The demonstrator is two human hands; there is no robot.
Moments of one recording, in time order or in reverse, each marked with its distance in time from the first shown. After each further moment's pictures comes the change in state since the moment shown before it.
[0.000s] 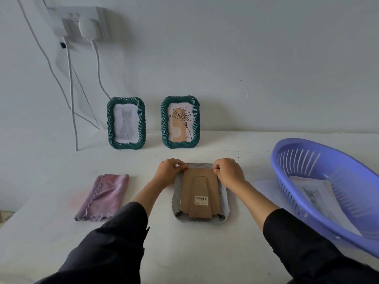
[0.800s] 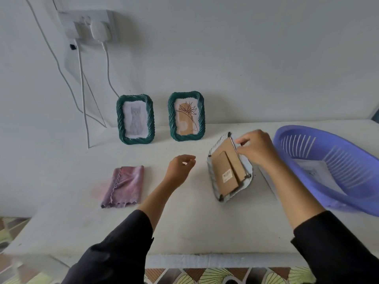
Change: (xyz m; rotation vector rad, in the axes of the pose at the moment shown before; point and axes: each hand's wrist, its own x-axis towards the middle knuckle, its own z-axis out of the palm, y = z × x) left_hand -0.059 0.016 -0.017 -0.195 0.036 -0.017; right_hand -0.070 -0.049 -0.091 0.162 0.231 0.036
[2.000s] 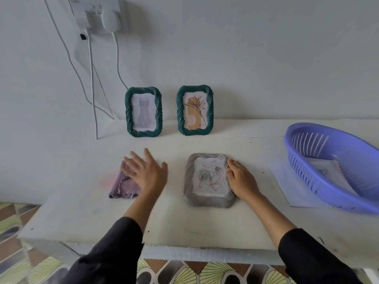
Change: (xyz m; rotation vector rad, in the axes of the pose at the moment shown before) left_hand -0.024 -0.046 -0.043 0.689 0.347 -0.473; right_hand -0.034 0.048 0.108 -0.182 -0.246 -0.001
